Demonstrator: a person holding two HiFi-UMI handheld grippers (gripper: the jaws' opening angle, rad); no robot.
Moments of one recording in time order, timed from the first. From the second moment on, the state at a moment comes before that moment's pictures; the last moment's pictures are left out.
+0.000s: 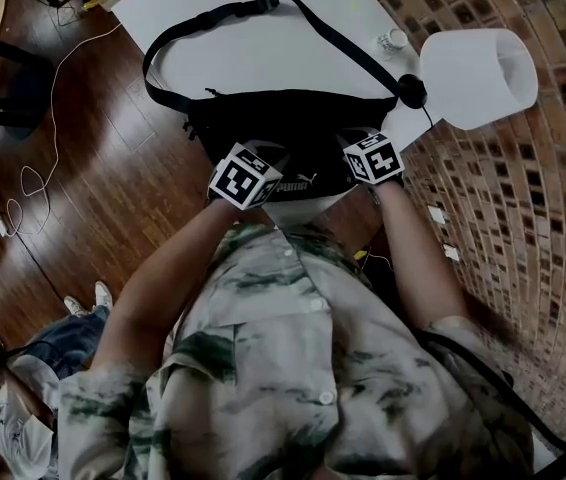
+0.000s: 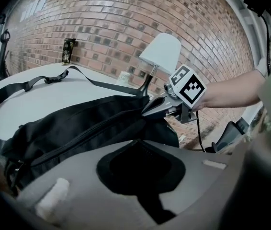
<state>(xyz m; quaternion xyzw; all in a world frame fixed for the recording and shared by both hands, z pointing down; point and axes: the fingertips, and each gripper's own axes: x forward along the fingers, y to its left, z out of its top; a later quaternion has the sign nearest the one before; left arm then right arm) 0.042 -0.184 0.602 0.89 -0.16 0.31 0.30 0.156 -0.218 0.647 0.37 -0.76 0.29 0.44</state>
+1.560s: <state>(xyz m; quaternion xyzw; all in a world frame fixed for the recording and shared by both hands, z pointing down) -0.109 -0.189 0.608 0.89 -0.21 0.29 0.28 0.161 -0.204 0.620 0.47 -0.75 0.25 0.39</state>
